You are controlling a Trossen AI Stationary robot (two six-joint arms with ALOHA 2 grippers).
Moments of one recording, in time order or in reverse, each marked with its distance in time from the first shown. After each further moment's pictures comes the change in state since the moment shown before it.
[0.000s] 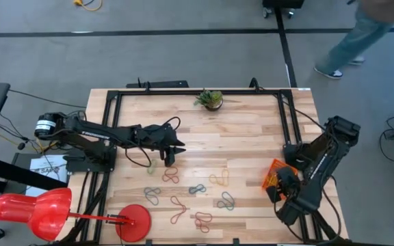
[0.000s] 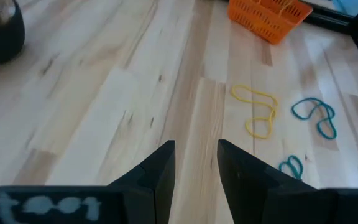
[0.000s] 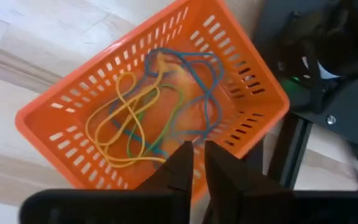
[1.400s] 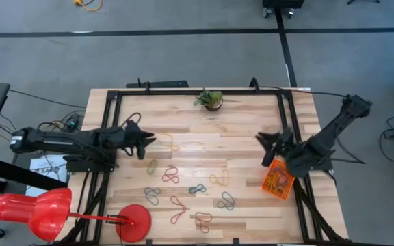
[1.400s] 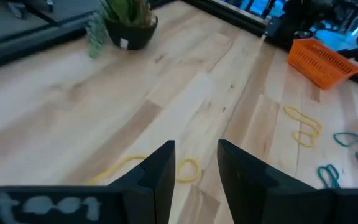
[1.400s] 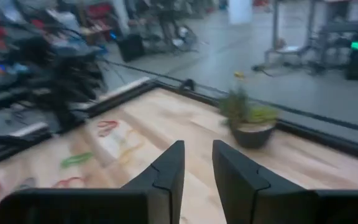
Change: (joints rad) left arm 0.001 -0.754 -0.383 -0.237 -0.274 -0.189; right arm -0.289 -0.820 -0.505 0.987 1.199 -1.349
